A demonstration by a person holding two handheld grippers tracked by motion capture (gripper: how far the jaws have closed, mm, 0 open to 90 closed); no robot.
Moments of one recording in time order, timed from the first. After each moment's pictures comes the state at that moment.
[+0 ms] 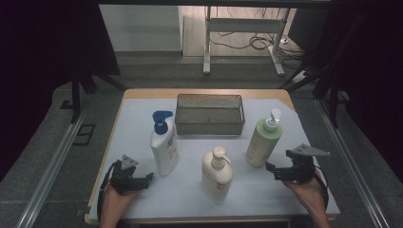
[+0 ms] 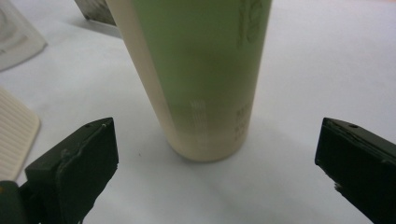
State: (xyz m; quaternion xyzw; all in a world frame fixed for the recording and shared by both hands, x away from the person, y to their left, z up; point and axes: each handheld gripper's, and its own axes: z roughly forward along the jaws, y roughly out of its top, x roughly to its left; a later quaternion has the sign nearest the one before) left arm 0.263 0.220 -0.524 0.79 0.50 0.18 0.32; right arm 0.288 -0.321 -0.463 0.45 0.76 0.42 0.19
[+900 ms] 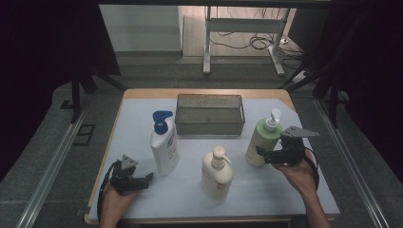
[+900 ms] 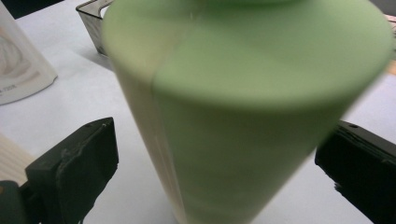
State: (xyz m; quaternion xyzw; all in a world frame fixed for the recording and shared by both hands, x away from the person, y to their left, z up) left arm 0.263 0.220 -0.524 0.79 0.50 0.18 0.32; right arm 0.322 -0.286 -0.425 0.41 0.78 0.43 0.22
